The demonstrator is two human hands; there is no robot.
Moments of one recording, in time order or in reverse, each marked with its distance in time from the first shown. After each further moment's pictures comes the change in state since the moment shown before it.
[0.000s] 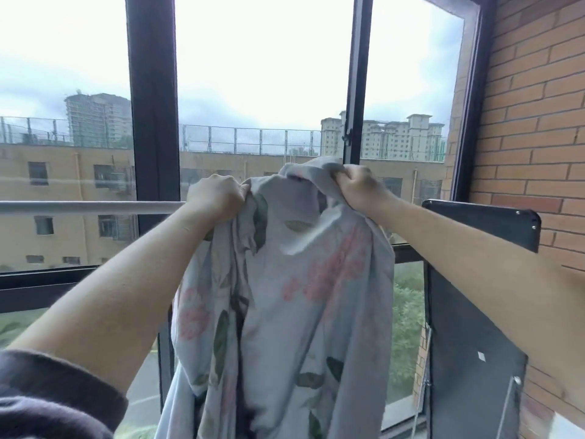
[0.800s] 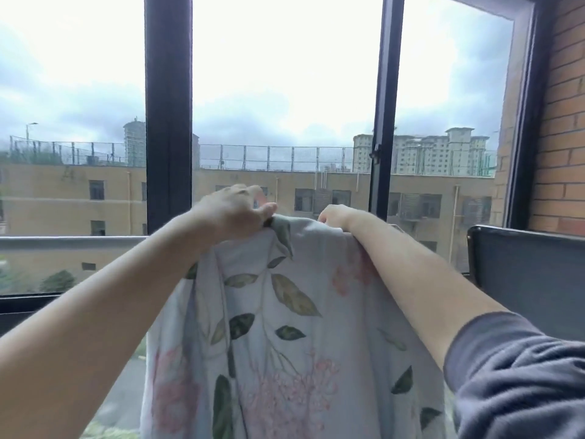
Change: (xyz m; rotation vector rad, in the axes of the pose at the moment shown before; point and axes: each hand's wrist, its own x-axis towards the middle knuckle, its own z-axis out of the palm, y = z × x) left_hand 0.046 0.023 0.000 -0.011 -0.128 0.043; right_hand 0.146 0.065 0.072 -0.484 -0.520 0.089
